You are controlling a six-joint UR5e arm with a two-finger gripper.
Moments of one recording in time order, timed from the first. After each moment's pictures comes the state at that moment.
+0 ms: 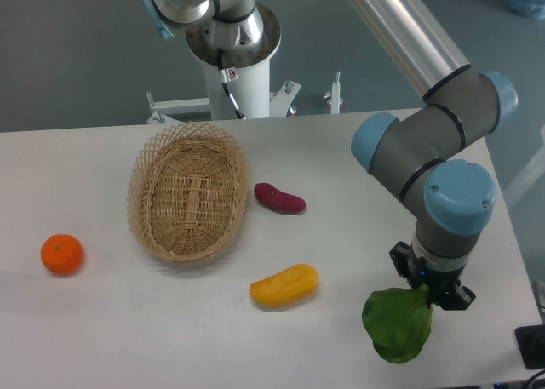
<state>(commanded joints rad) 2.55 -2.24 -1.13 -1.18 1.60 1.37</state>
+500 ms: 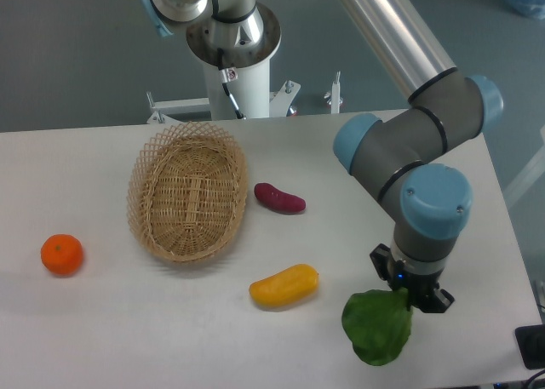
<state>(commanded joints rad) 2.51 -2.17 -1.25 -1.18 1.59 1.33</state>
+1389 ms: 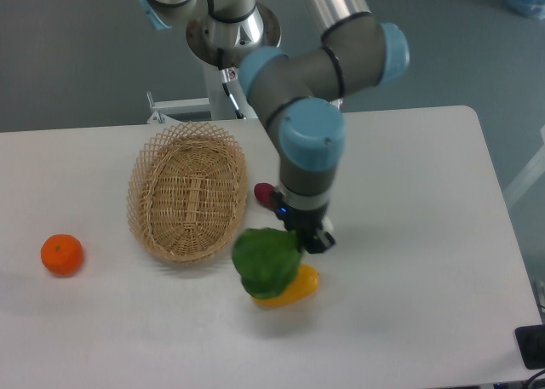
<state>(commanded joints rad) 2.34 -1.85 -1.68 -1.17 1.53 1.34</state>
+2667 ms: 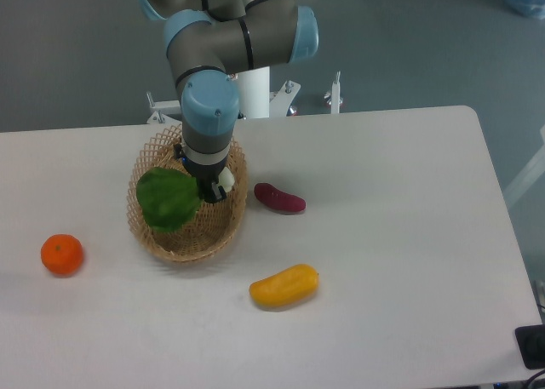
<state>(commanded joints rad) 2.23 -1.73 -1.94 -1.17 1.43 1.35</state>
